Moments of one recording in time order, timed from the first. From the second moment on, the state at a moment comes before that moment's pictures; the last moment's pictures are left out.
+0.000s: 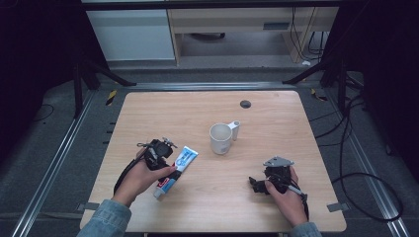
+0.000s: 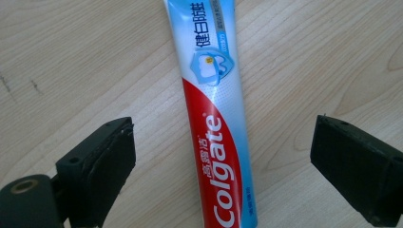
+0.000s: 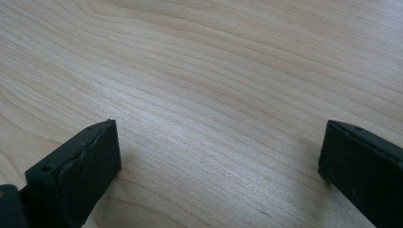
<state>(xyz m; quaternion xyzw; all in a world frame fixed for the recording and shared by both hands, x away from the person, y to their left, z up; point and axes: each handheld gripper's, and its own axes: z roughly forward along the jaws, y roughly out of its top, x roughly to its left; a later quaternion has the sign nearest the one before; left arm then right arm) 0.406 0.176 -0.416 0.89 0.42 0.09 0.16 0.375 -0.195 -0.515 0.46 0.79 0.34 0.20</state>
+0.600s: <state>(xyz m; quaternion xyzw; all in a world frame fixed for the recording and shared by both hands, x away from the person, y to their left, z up) 0.416 0.158 -0.418 0.90 0.41 0.08 0.13 0.375 -0.195 -0.515 0.46 0.79 0.34 0.20</state>
